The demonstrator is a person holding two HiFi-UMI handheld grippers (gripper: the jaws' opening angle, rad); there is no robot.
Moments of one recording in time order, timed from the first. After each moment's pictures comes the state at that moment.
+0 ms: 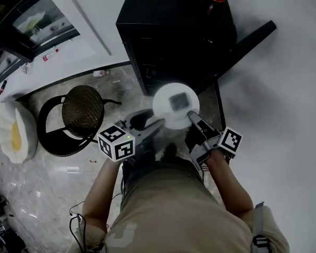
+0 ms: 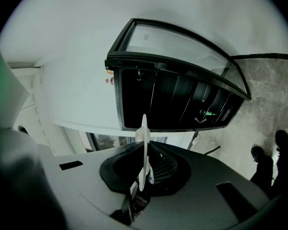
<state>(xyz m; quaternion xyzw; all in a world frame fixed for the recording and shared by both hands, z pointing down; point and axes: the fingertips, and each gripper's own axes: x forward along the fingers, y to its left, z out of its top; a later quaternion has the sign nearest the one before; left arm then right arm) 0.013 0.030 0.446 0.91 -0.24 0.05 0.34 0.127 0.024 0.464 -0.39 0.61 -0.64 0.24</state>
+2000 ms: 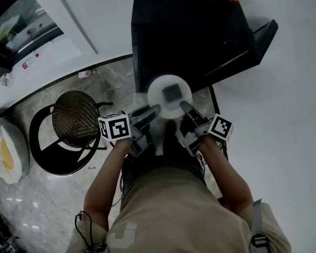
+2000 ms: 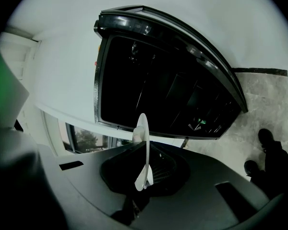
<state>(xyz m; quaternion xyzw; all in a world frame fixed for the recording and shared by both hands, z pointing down) -0.039 -0.039 0.514 0.81 -0.15 -0.05 0.57 0.065 -0.033 0.519 -0.49 0.60 -0.60 0.18</state>
